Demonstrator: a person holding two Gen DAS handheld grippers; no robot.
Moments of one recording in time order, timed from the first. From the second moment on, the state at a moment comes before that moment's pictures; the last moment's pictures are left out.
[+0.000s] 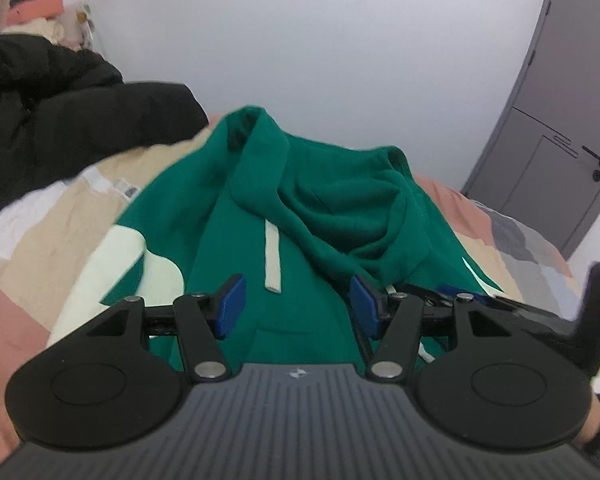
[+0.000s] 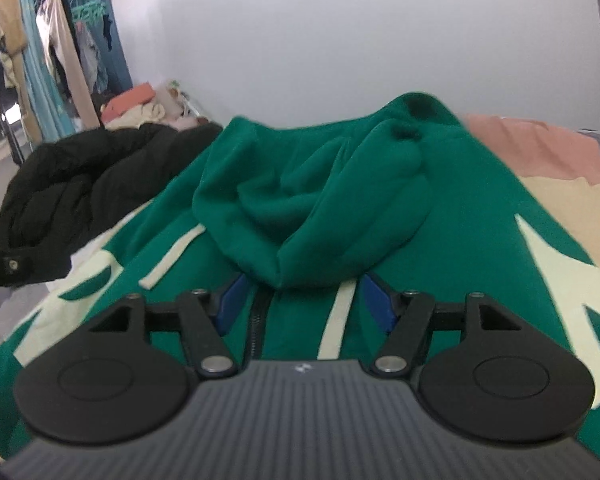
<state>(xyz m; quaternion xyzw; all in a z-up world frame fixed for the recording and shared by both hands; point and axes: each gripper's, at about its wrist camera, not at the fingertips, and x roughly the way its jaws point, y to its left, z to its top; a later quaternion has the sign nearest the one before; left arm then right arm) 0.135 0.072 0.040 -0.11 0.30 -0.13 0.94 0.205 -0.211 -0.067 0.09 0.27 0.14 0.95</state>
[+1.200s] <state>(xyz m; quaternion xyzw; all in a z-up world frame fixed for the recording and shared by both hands) 0.219 0.148 -0.008 -0.20 0.32 -0.04 0.92 0.531 -0.115 0.034 -0.09 0.19 0.02 0.98</state>
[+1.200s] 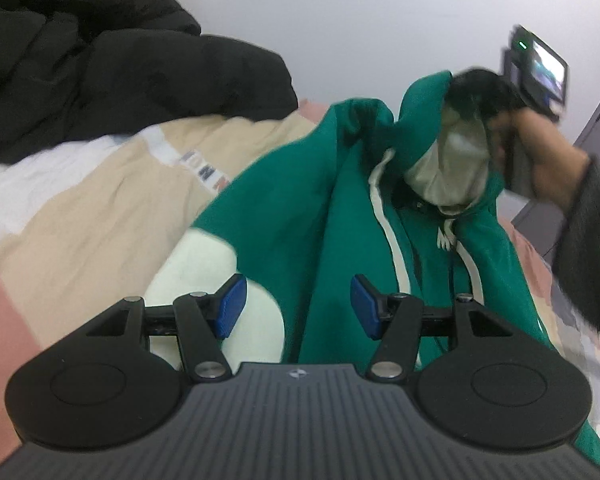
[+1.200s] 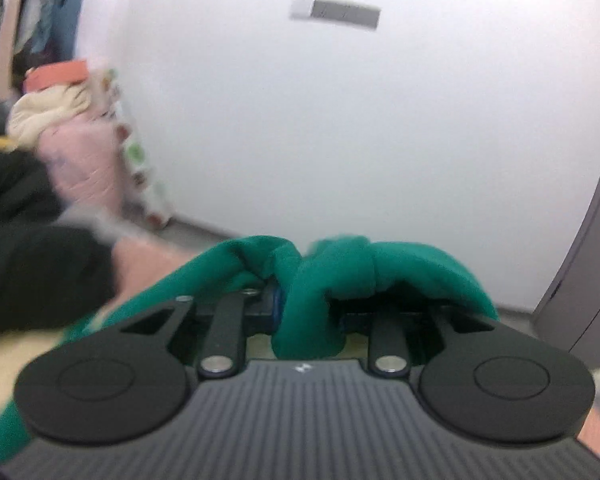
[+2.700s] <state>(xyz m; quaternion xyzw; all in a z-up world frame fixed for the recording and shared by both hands) 0.146 0.166 0.025 -0.20 0.34 -0.04 0.92 0.221 -0.270 -0.002 0.01 0.32 0.01 0.95</state>
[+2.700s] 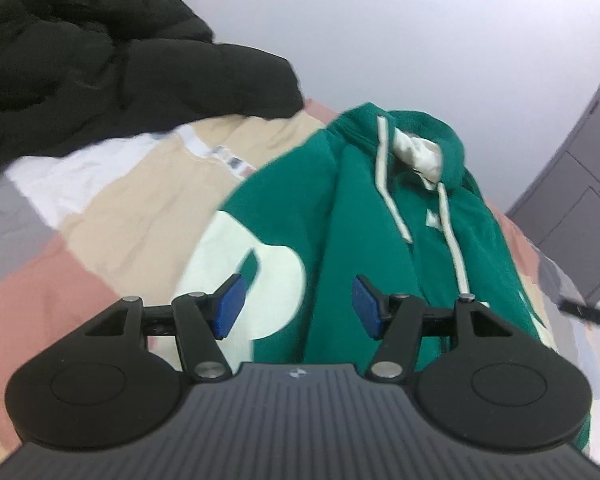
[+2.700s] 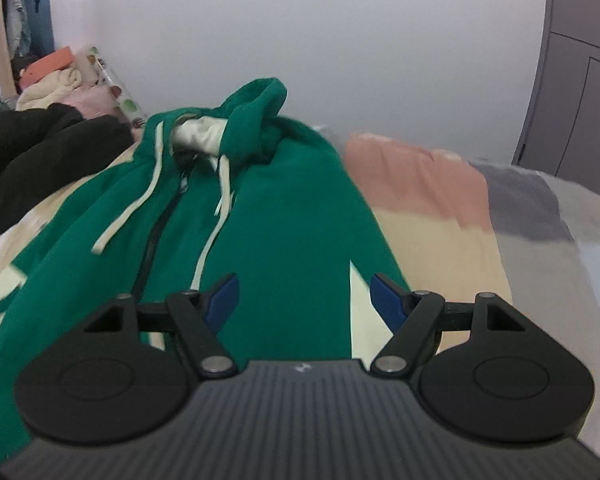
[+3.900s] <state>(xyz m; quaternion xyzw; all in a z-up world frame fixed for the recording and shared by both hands) 0.105 0.183 -0.034 -0.29 0.42 0.08 0.86 0.175 -0.357 -0.089 0.19 0.46 -0.01 0.87</state>
